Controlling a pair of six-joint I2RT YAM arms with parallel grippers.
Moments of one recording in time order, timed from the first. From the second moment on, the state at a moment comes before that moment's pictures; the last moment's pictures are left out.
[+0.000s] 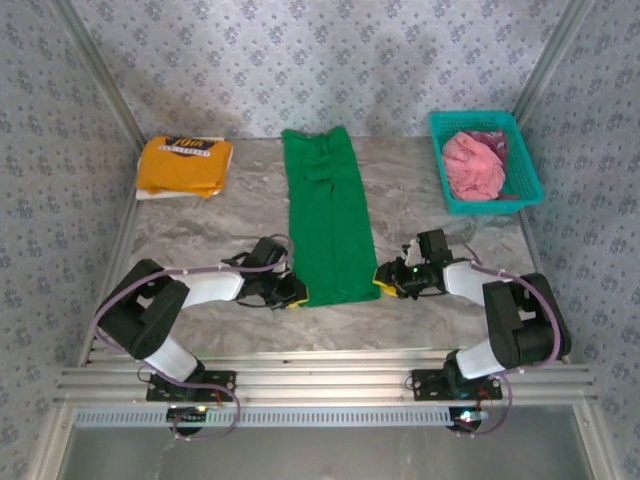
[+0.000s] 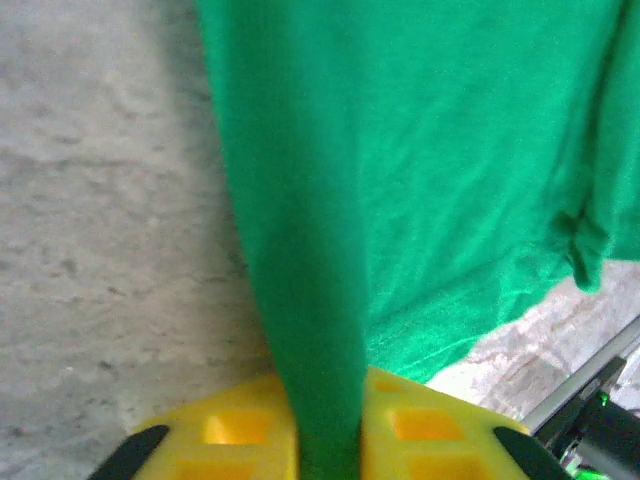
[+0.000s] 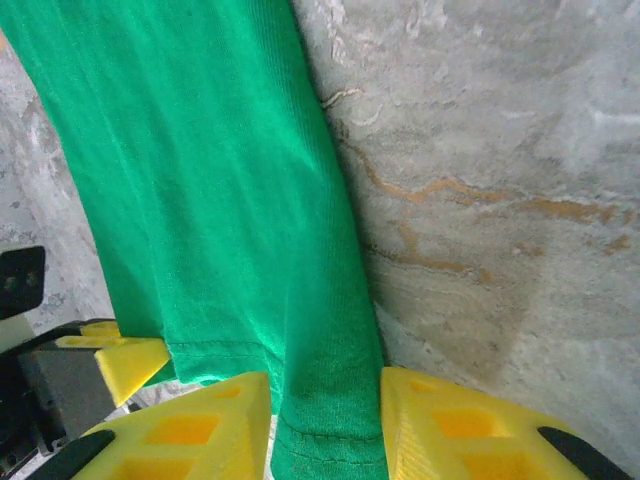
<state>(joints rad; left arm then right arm) -0.66 1.58 0.65 -0.13 0.48 -0.92 0.21 1.45 0.54 -0.17 -0.68 0.72</state>
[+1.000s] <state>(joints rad) -0.60 1.51 0.62 -0.20 0.43 -0.88 0.35 1.51 0.54 -0.11 -0.66 0.80</state>
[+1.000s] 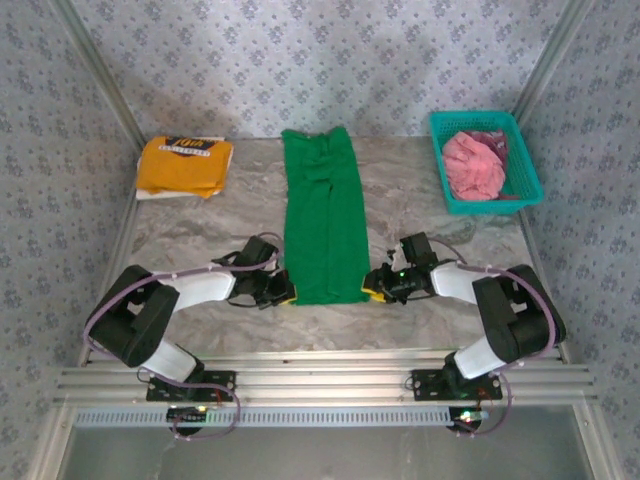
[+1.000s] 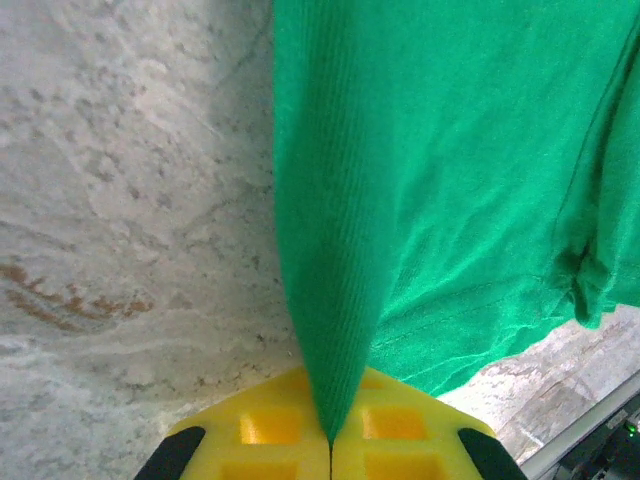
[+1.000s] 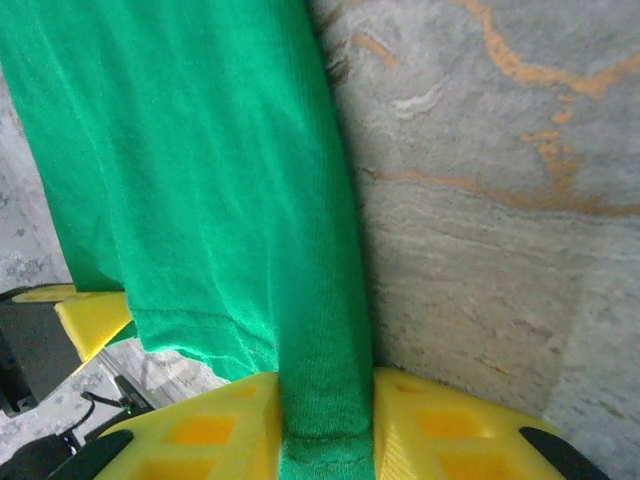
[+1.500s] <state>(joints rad) -0.55 1.33 0.60 -0.25 0.38 -0.85 0.37 1.44 0.62 -0.19 -0.63 0.81</state>
